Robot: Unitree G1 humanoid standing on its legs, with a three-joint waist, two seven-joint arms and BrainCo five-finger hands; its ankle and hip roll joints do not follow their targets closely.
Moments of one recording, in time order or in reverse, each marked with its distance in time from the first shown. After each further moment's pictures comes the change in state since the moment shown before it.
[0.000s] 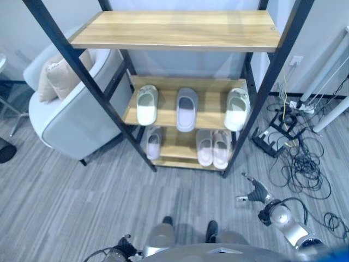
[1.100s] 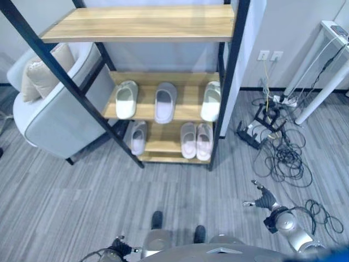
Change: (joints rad) left arm 0.031 0.002 0.052 -0.005 -0.004 0.001 -0.018; right arm 0.045 0.041 -0.107 0.094 0.040 0.017 -0.012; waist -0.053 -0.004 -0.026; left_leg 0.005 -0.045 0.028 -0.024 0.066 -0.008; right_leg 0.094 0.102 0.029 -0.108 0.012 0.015
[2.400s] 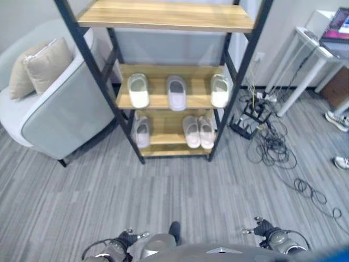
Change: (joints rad) left arm -0.074 0.020 -0.099 -0.003 0.030 0.003 -0.086; right arm -0.182 0.174 0.056 0.633 0.118 0.063 0.055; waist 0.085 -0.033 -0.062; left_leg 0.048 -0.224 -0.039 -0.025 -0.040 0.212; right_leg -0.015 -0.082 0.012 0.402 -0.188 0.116
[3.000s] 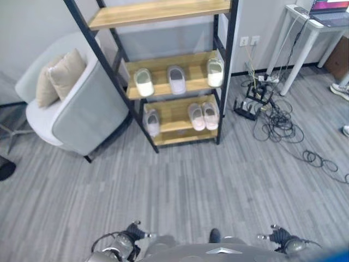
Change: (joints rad) left arm -0.025 -0.025 -0.037 -0.041 0.008 -0.013 0.003; right arm 0.042 -0.090 -0.075 -0.024 0.033 0.008 -0.001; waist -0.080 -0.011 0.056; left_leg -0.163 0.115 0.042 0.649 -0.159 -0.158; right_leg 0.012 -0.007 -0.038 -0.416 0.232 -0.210
